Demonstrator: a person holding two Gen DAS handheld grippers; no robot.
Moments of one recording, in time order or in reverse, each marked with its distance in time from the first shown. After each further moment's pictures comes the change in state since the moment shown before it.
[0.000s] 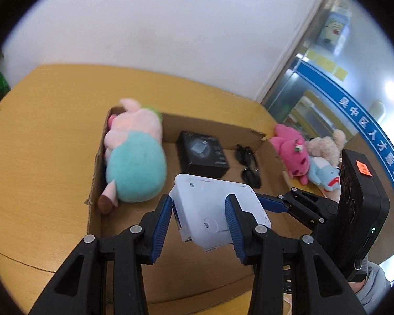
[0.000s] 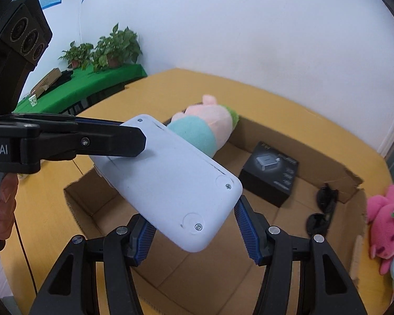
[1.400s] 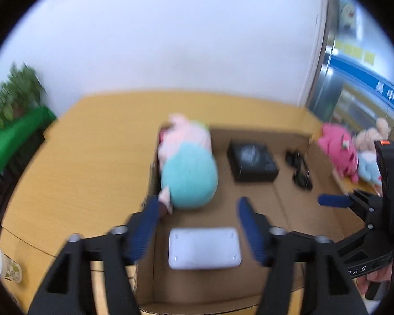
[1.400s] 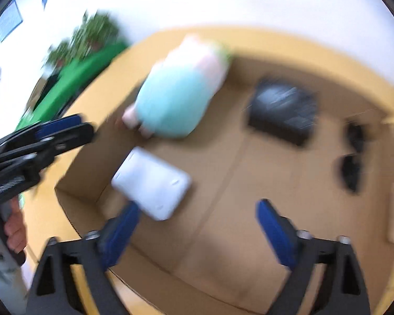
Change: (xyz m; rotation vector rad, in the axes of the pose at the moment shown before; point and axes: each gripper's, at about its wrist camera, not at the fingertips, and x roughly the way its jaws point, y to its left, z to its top) left arm -0.049 -0.022 -0.034 0.117 -0.213 0.361; right arm 0.009 -0.034 -0.049 0.236 0.172 0.047
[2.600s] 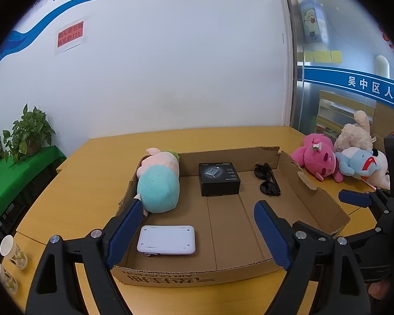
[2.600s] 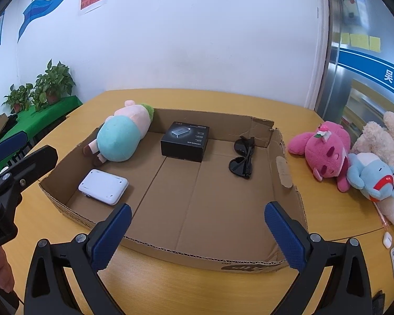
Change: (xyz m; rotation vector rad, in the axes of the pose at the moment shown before) left arm -0.068 -0.099 -0.051 0.102 -0.170 0.033; right arm -0.102 -0.013 -0.079 0.093 -0.317 -0.327
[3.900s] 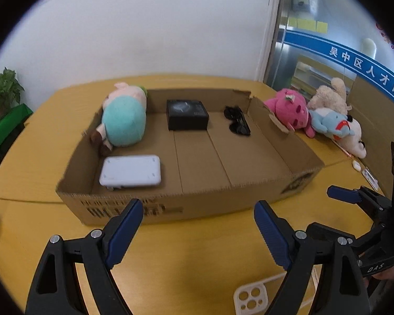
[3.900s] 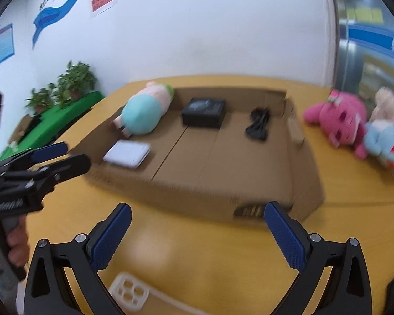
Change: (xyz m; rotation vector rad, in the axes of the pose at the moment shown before) left arm 0.009 -0.006 -0.063 -0.040 0.303 -0.210; right arm -0.028 -0.025 -0.068 0.043 0.067 0.210
